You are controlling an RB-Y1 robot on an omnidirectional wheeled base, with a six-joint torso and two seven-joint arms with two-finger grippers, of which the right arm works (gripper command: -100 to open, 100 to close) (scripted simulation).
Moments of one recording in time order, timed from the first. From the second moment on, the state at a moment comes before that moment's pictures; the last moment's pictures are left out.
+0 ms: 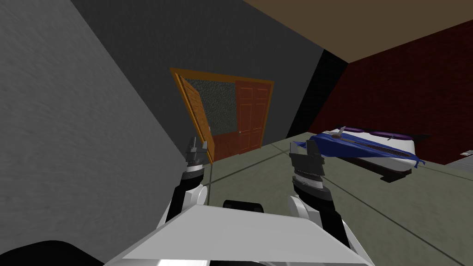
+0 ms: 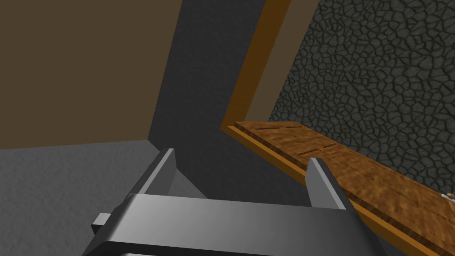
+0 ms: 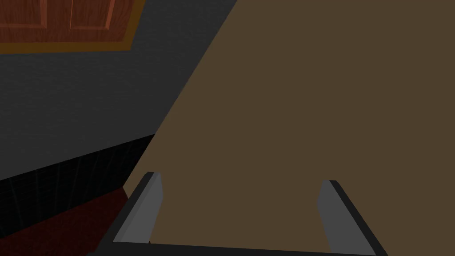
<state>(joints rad) 0.53 0.05 -0.03 -2.29 0.06 -0.64 0.00</state>
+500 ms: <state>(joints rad) 0.50 0.01 0.01 -2.21 0.06 -0.65 -0.01</state>
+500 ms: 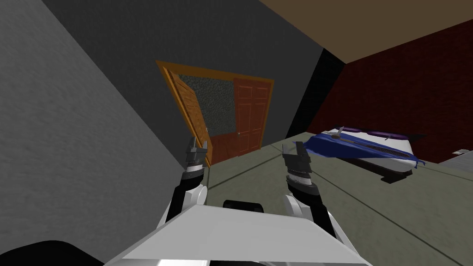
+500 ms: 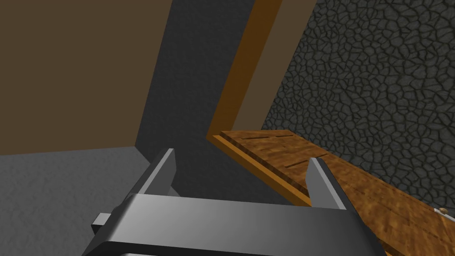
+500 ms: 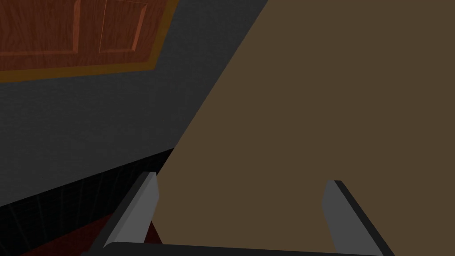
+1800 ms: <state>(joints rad) 0.39 -0.06 0.16 -1.94 0.05 -0.67 -0.03</state>
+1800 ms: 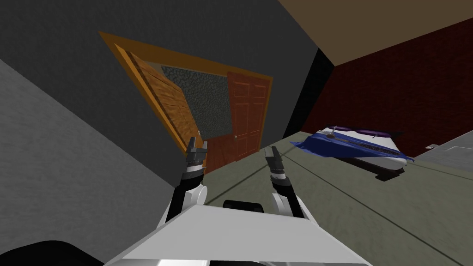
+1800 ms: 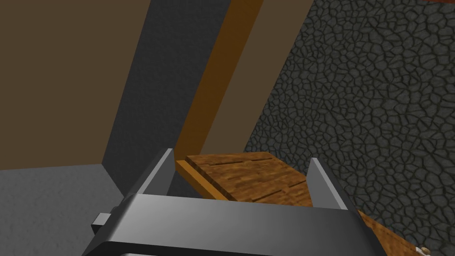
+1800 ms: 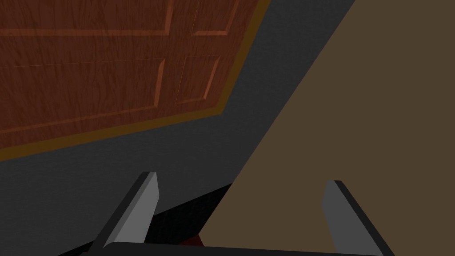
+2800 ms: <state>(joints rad) 0.29 -0.10 0.30 -1.71 0.04 -0.69 -0.06</state>
